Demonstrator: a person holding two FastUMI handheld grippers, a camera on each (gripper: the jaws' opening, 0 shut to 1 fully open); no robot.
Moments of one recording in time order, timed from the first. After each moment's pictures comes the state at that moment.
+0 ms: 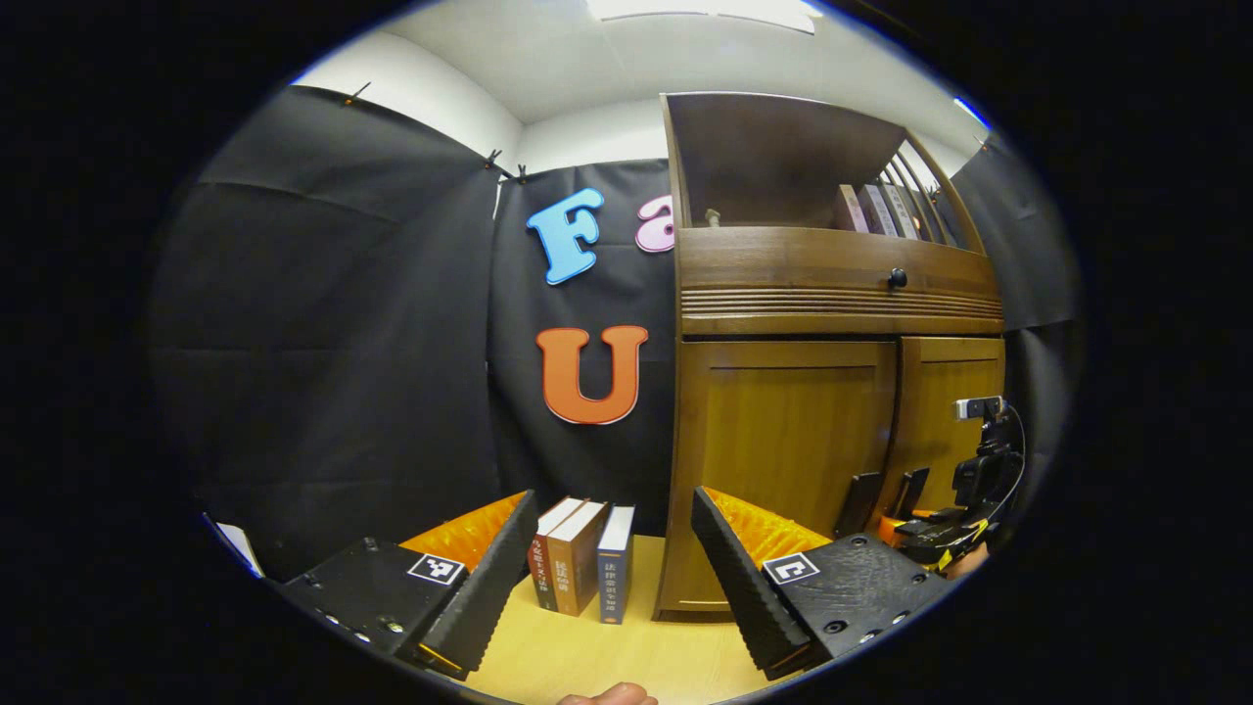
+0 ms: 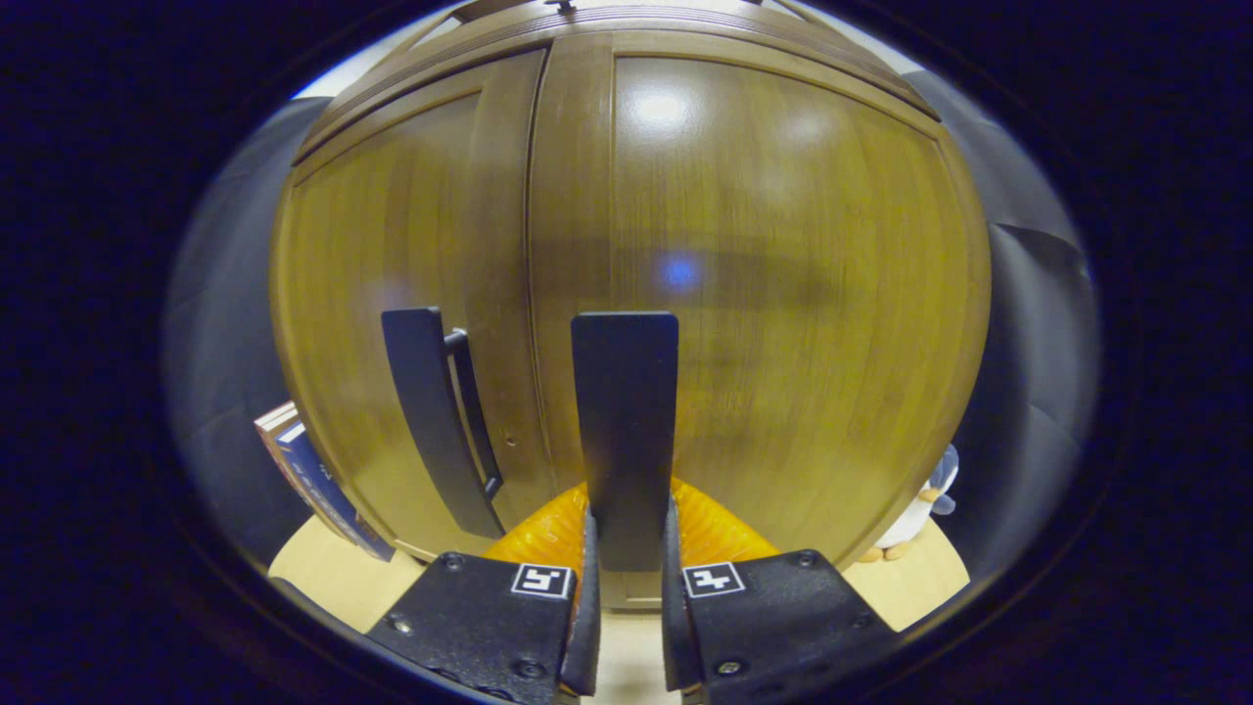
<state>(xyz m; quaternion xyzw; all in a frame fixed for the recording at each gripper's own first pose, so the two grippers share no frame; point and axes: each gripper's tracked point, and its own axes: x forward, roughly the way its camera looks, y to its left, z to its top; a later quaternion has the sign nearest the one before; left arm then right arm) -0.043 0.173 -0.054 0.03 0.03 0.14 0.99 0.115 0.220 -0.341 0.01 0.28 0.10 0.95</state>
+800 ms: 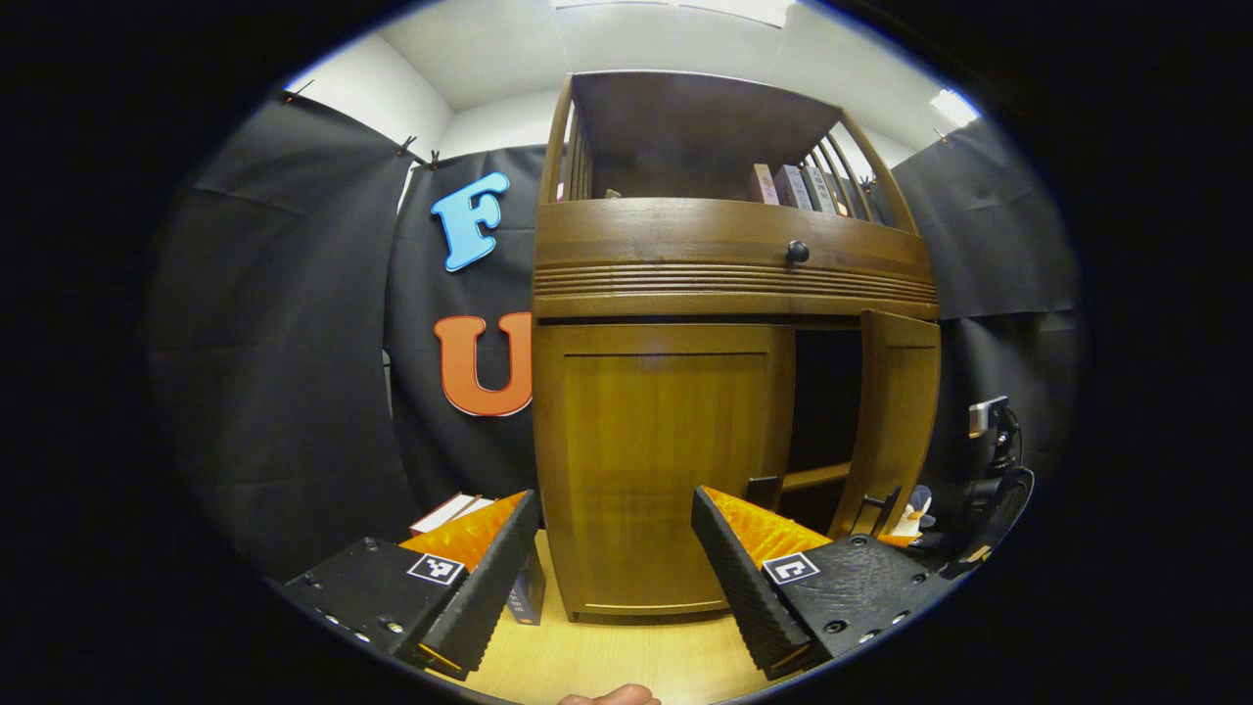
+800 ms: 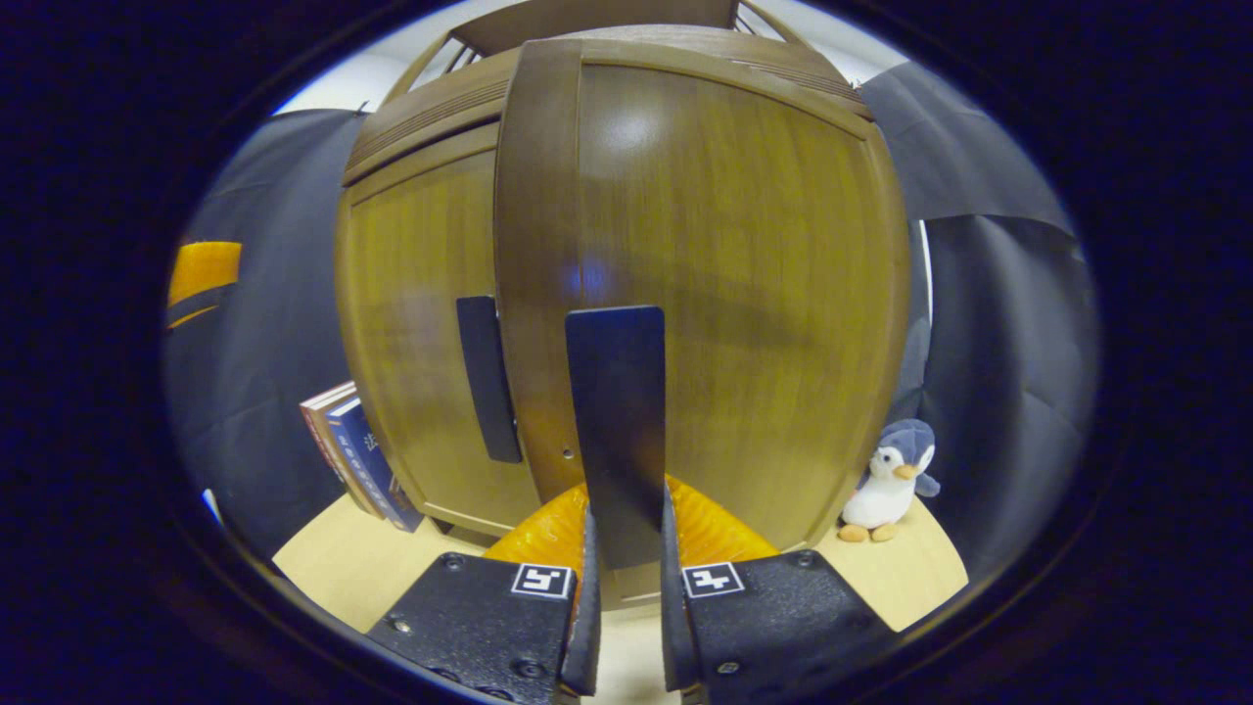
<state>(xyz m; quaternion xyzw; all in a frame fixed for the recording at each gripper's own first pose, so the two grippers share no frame) 0.009 0.071 -0.076 0.04 0.05 0.03 1.00 0.038 0.177 -0.318 0.02 0.27 0.14 0.95</state>
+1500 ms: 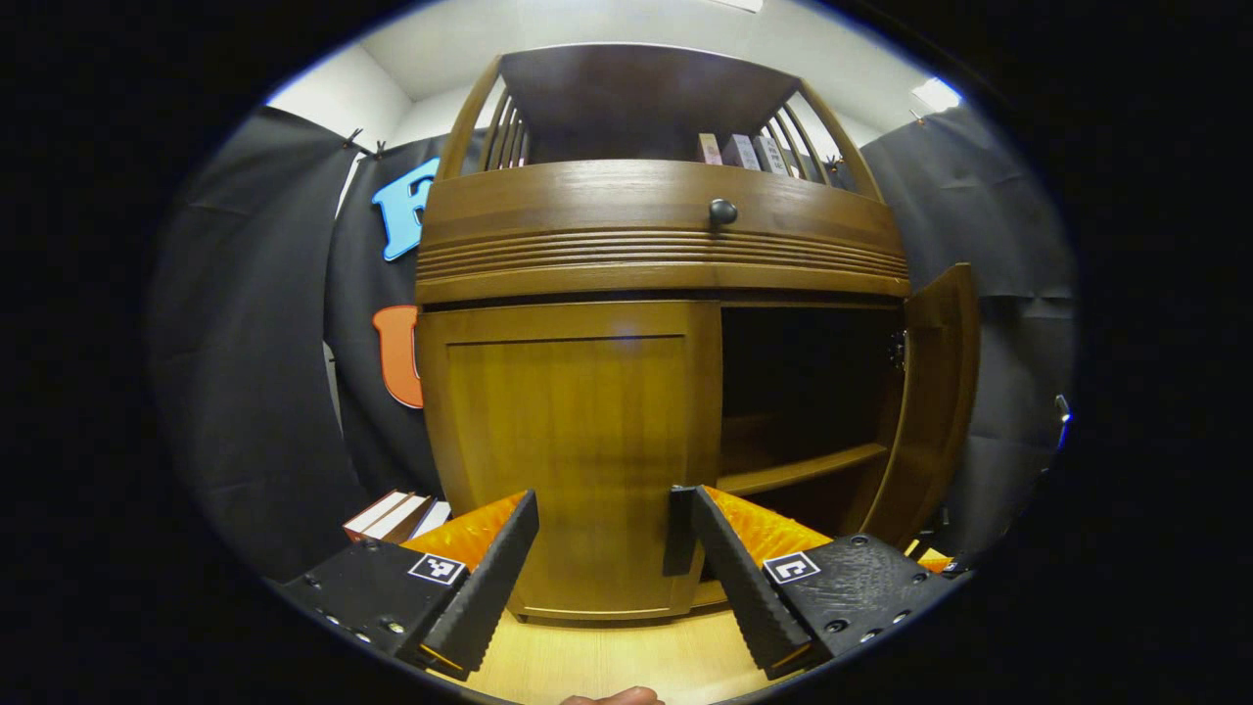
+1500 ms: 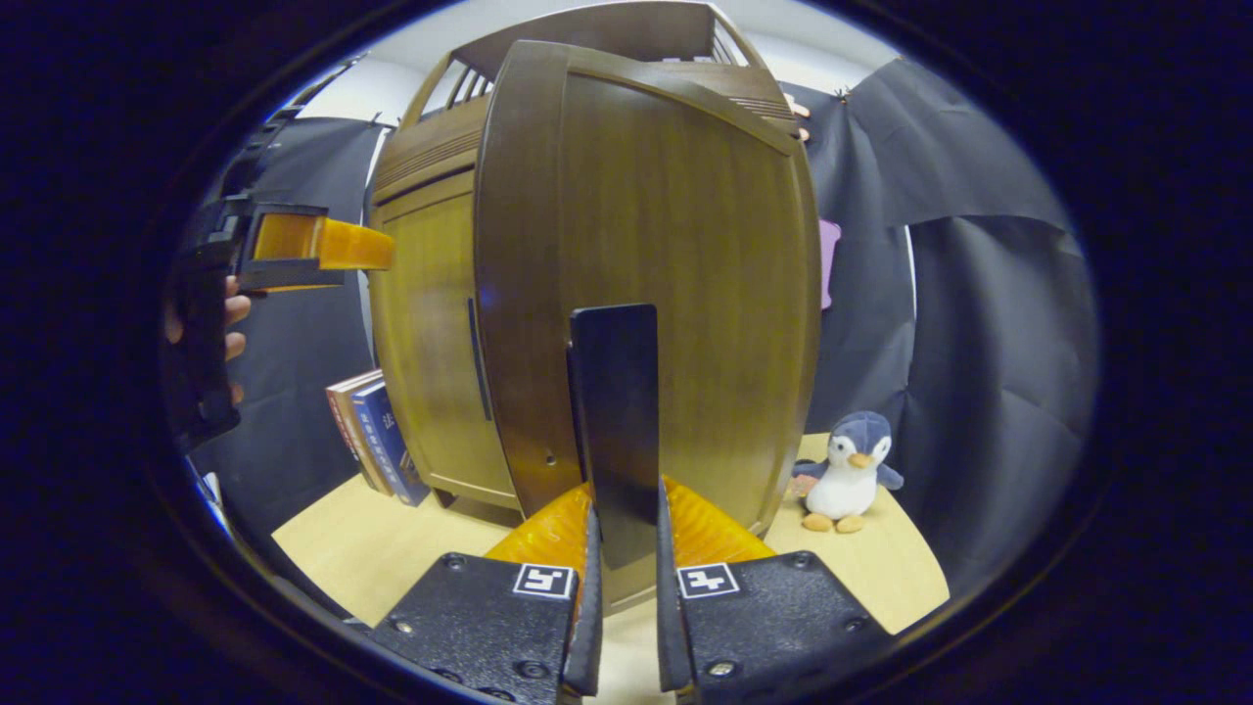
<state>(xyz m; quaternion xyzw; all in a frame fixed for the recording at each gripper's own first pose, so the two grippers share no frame) 0.055 -0.006 -0.091 0.05 0.07 -0.02 1.00 -0.022 0.110 -0.304 0.03 0.26 0.15 0.95</state>
